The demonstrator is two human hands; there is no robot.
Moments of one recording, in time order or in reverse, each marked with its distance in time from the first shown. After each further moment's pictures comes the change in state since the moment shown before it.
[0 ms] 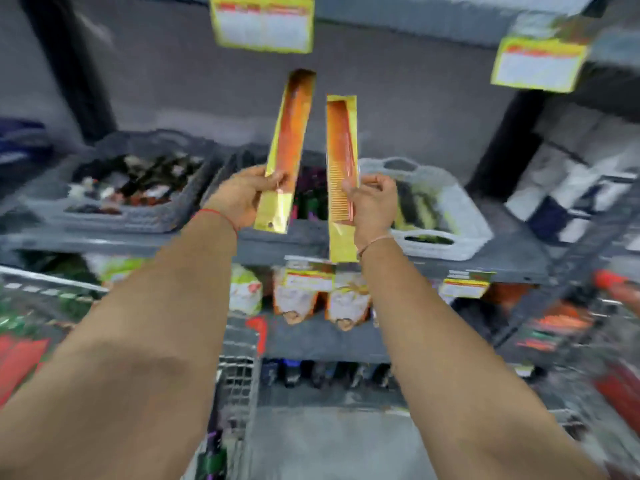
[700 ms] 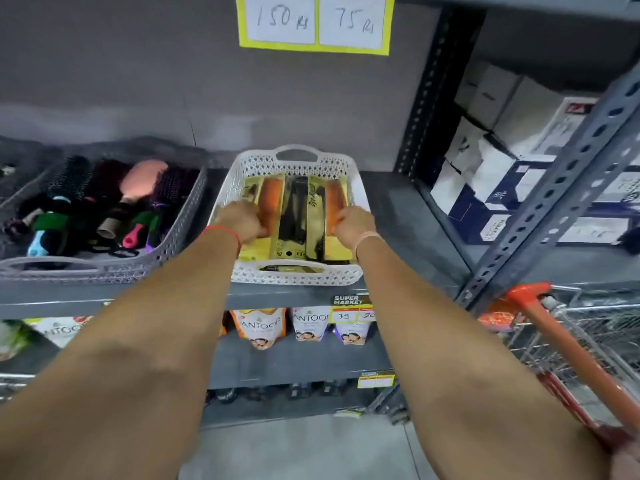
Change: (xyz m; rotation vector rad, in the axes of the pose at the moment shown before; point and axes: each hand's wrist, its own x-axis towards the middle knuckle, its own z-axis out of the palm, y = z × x) left_hand 0.158 -0.102 0.209 1.313 0.077 -0.205; right_hand 0.199 0.040 -0.192 -1.097 -0.315 0.187
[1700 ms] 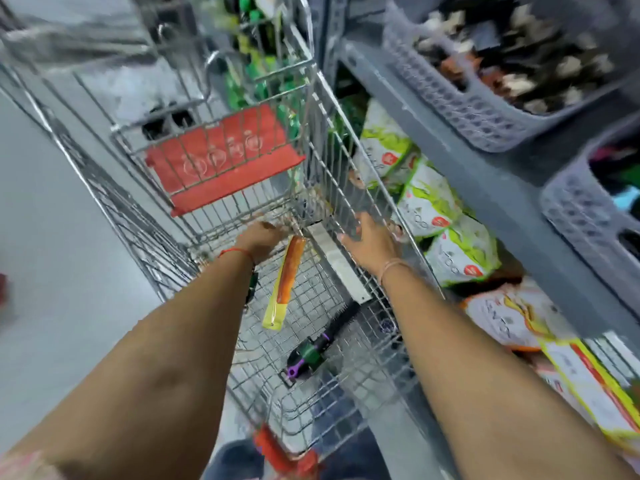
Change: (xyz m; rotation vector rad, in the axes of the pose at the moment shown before) left_hand -0.268 -0.534 0.008 -0.853 0.301 -1.125; right_hand -0.213 -0.262 0.480 -0.382 -0.867 -0.789
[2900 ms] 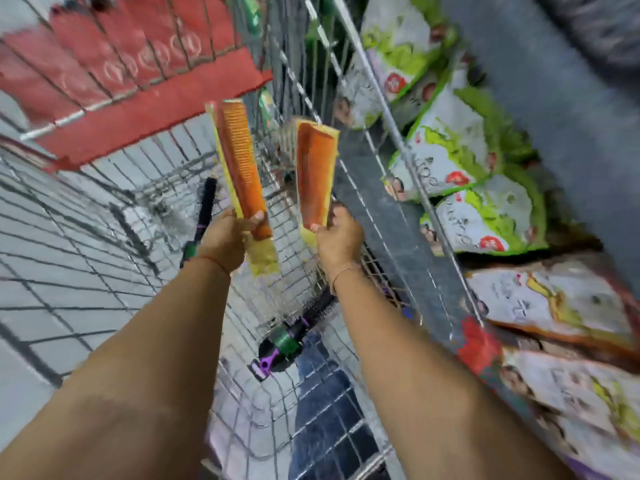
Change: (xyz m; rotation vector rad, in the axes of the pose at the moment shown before) left_hand 0.079 -0.052 0.073 -0.919 -0.071 -0.087; right_hand 0.050 0.037 0.097 0.420 0.219 0.310
